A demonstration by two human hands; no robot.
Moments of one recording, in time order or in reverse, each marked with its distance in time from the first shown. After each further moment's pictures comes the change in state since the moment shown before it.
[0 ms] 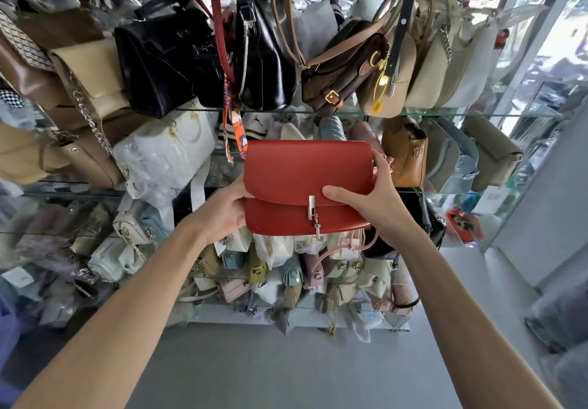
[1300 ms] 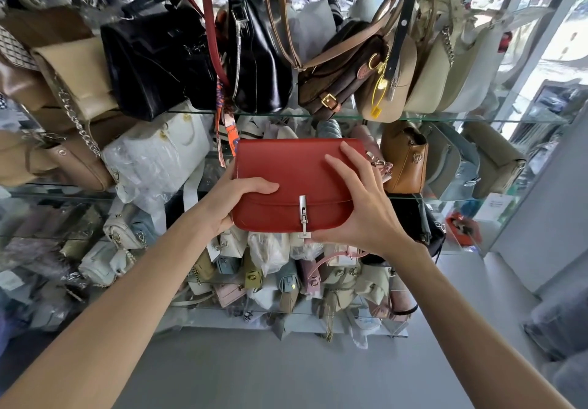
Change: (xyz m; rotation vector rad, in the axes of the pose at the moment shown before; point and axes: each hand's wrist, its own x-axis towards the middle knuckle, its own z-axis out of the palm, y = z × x) left_hand 0.020 0.029 0.028 -0.029 0.216 -0.040; right_hand 0.007 0.009 0.001 -0.816 -0.028 -0.602
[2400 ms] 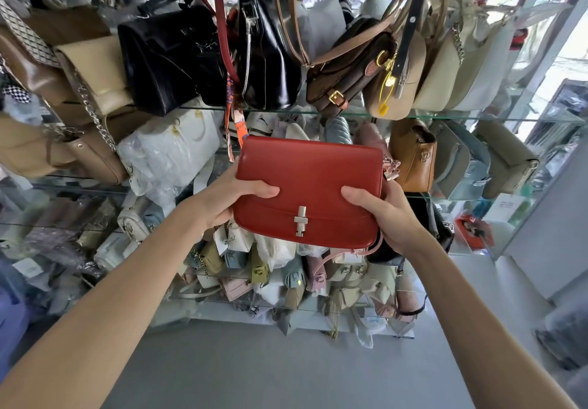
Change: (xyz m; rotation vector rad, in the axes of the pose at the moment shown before) left_hand -0.008 0.002 -0.016 0.146 -0.126 0.041; right_hand -0.007 0.005 -0.017 1.091 -0.061 0.501
